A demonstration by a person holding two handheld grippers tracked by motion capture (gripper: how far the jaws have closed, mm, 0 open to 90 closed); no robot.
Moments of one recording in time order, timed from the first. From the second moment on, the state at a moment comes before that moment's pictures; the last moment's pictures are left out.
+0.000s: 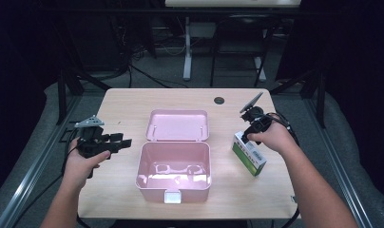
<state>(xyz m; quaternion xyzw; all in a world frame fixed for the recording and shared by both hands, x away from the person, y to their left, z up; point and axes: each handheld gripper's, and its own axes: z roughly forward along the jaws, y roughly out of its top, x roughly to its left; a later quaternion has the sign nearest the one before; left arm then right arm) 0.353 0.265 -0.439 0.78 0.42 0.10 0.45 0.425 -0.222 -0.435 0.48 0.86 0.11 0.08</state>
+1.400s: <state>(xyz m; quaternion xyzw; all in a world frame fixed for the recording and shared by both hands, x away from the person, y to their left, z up) 0.354 0.270 -0.442 0.78 0.43 0.10 0.45 0.436 -0.220 -0.485 0.52 0.85 0.02 0.02</state>
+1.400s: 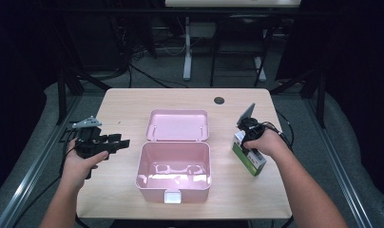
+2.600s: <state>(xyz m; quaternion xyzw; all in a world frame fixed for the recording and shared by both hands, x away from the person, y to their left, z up) 0.354 0.271 -0.443 0.78 0.43 0.10 0.45 0.417 -0.211 -0.444 0.48 0.87 0.03 0.03</state>
